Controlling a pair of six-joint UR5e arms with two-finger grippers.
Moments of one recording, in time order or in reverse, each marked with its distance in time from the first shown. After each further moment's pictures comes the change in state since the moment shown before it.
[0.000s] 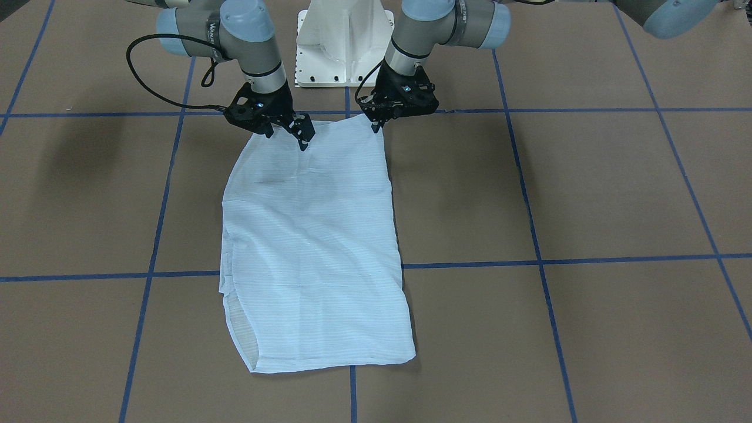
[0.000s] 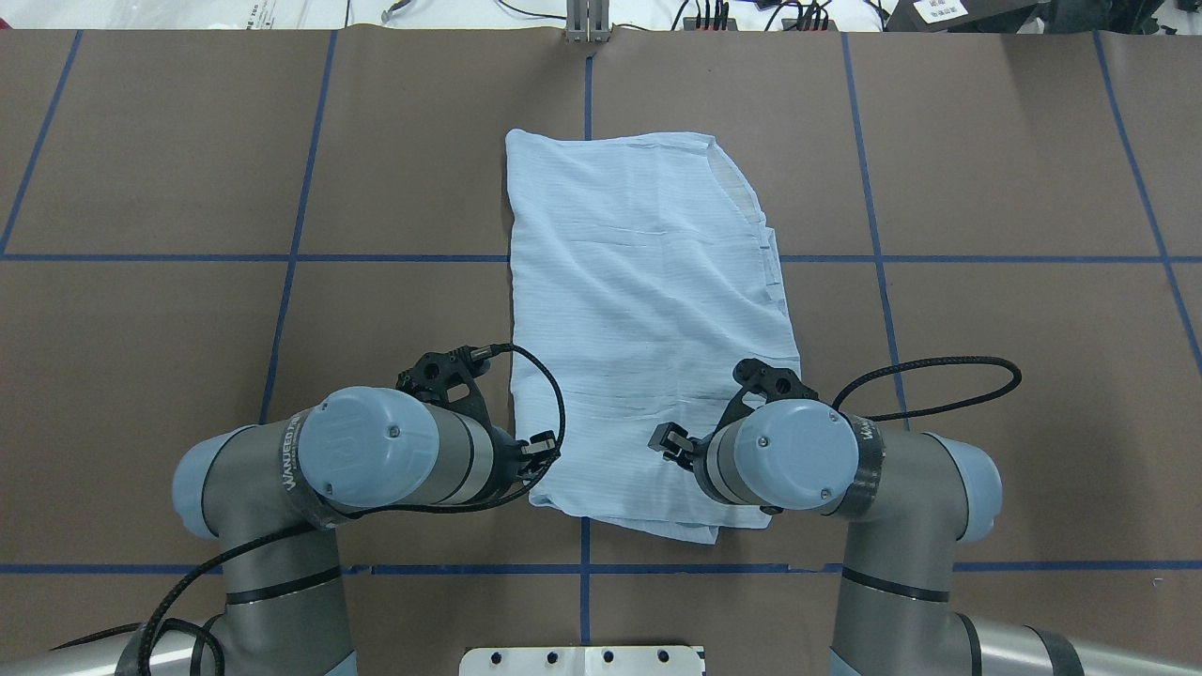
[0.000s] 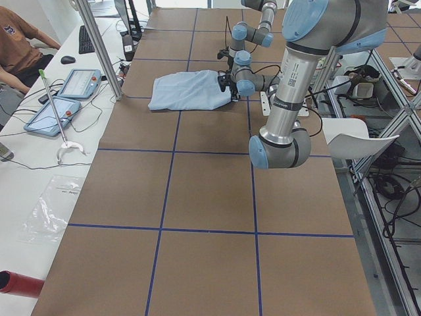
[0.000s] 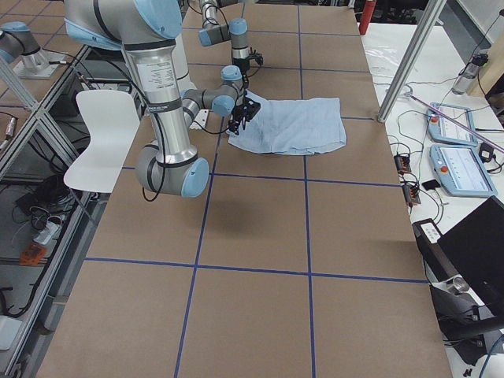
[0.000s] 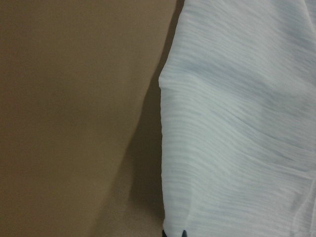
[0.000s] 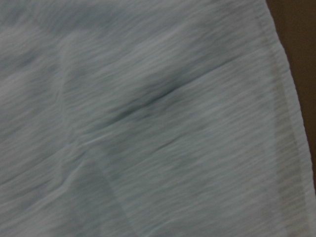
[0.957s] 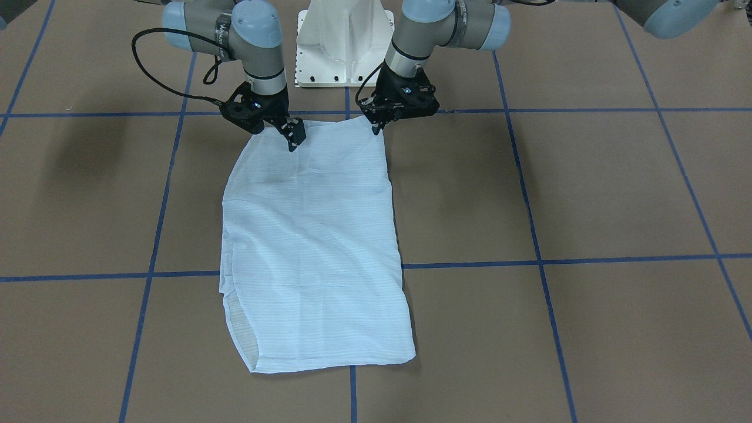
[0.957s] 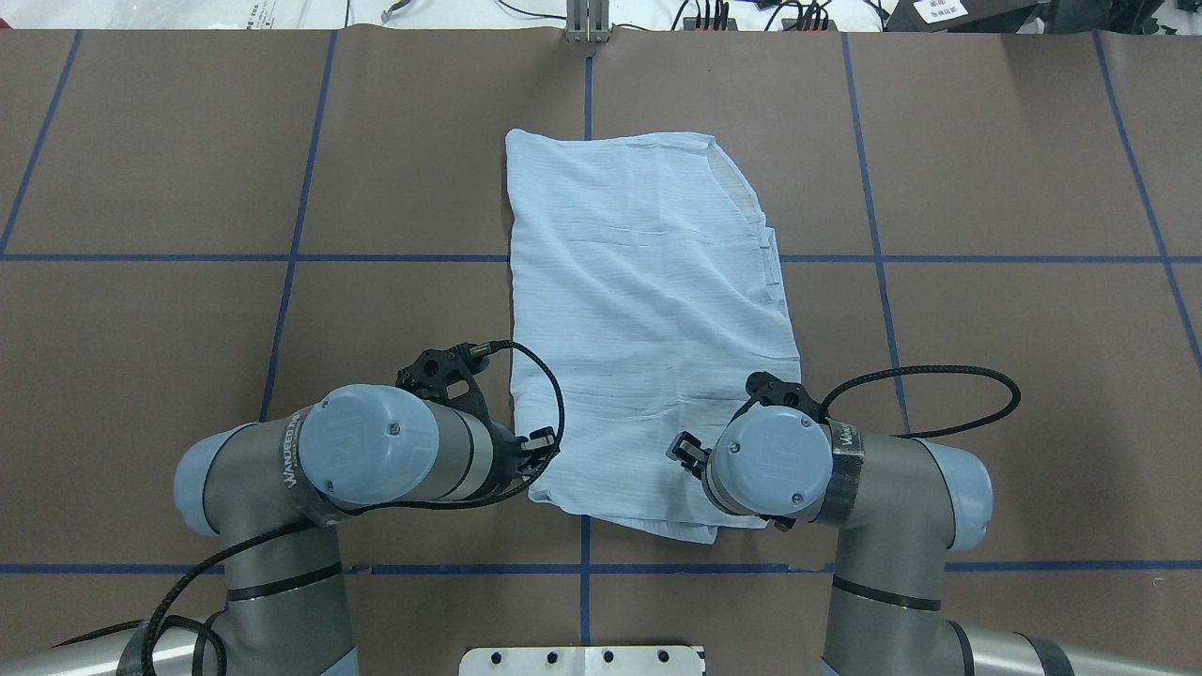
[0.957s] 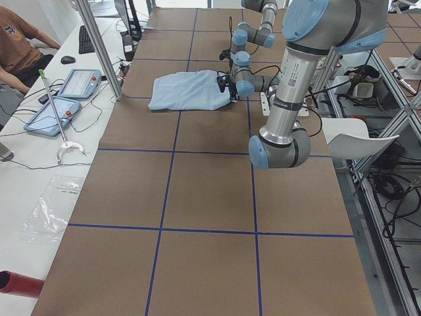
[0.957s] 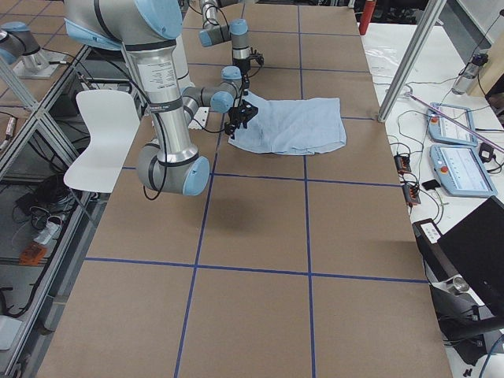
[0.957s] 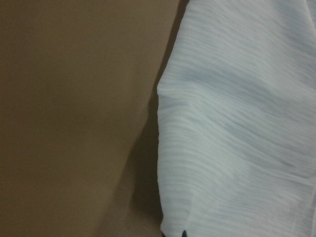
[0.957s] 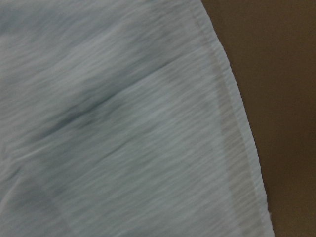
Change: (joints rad) left arm -0.004 -0.001 0.005 -0.005 0.005 0.000; right arm -0.013 0.014 0.004 -0.139 0.007 0.050
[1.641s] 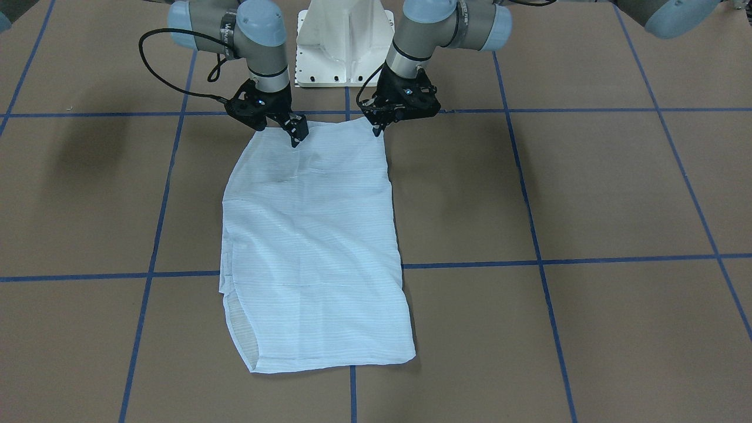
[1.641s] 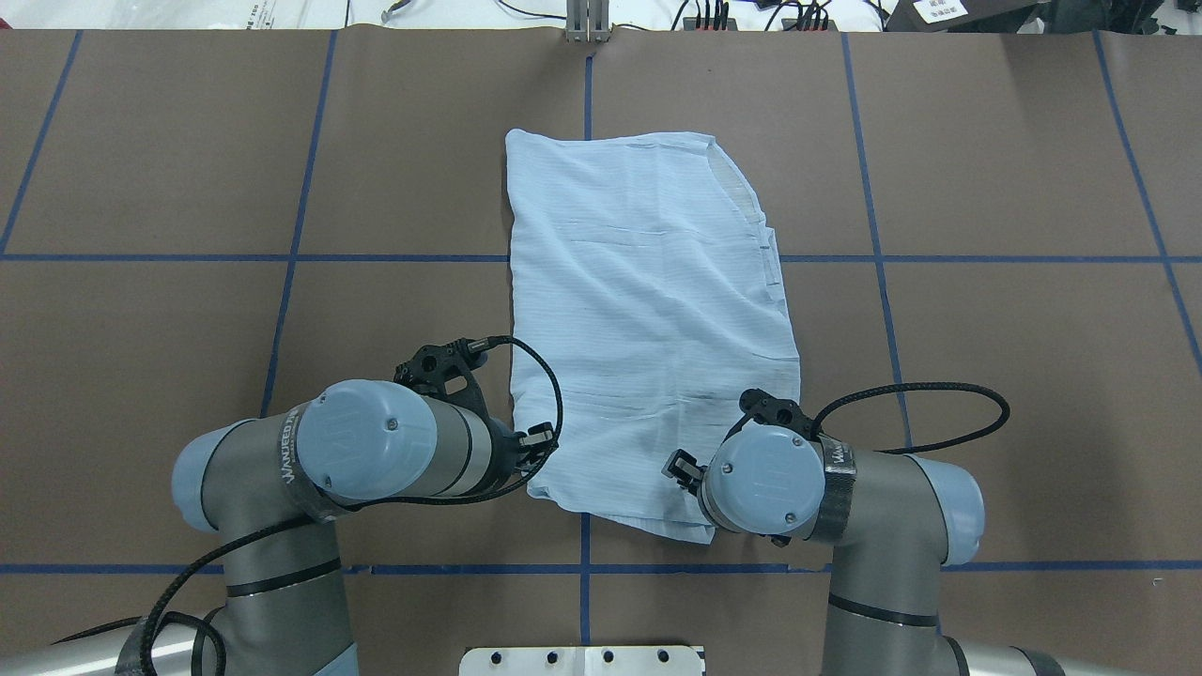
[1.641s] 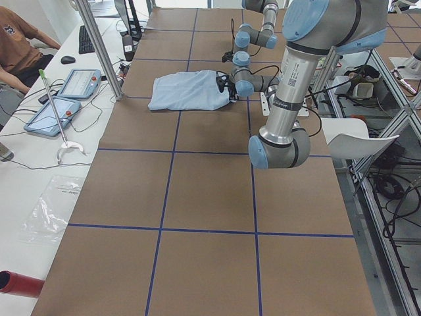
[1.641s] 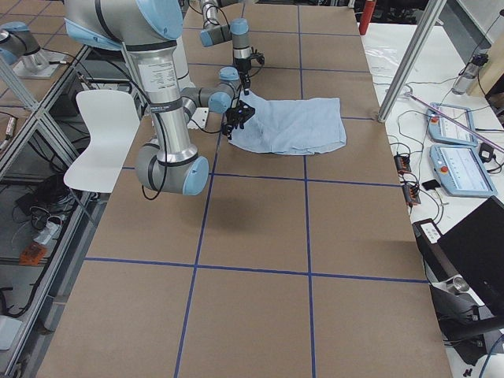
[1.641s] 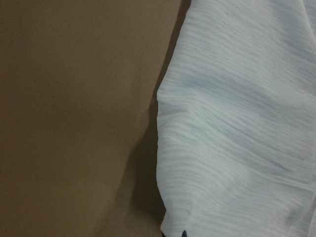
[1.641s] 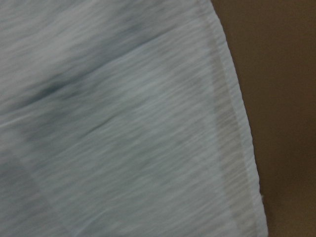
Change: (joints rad) left arm -0.005 0.000 0.000 0.000 0.001 0.000; right arm -0.028 -0.003 -0.006 0.006 -0.003 0.001
